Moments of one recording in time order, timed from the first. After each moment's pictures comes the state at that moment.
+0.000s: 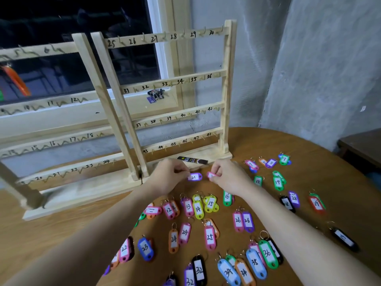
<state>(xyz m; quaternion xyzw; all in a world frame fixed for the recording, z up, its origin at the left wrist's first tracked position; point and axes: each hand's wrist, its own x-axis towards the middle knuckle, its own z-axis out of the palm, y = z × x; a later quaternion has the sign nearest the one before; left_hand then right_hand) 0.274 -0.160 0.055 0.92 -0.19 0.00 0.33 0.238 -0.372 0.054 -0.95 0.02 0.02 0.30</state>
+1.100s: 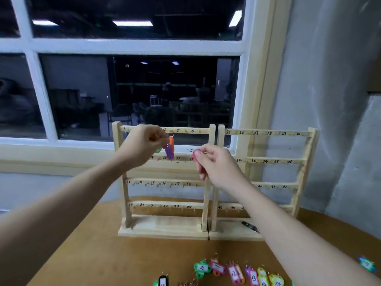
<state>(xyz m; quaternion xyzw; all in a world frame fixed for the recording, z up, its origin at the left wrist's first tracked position) 0.194 0.063 0.309 0.89 -0.09 0.32 0.31 0.204 -0.161 0.276 -0.78 -0.28 -0.06 0.56</state>
